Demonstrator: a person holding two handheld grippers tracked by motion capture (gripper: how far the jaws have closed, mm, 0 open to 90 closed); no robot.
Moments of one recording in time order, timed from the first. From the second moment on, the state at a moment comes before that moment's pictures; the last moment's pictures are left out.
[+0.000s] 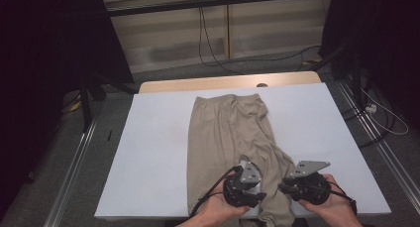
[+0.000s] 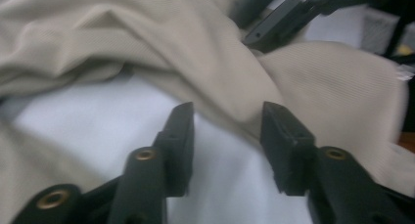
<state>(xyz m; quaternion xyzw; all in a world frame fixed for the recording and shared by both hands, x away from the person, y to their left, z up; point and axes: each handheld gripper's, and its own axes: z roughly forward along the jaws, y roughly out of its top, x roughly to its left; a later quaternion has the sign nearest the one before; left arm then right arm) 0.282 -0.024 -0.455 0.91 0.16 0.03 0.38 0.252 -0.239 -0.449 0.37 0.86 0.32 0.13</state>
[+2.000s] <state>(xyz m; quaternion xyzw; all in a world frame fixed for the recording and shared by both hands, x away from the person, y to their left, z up) 0.244 0.026 -0.450 0.91 0.18 -0.01 0.36 0.254 -0.264 -0.446 0.42 0.84 0.30 0.16</state>
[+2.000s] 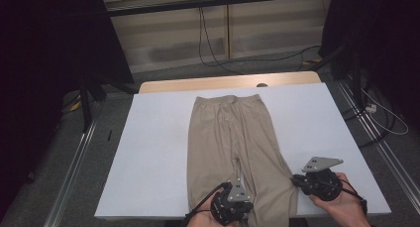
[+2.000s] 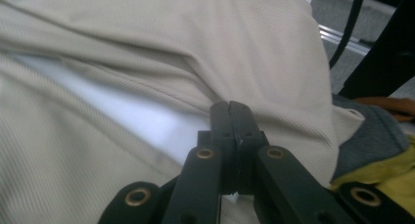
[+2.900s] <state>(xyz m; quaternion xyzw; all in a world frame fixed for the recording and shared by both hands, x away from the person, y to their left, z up) 0.245 0.046 -0.444 0.90 0.19 -0.01 0.39 0.288 -0.257 -0.452 0.45 0.82 0.33 0.16</state>
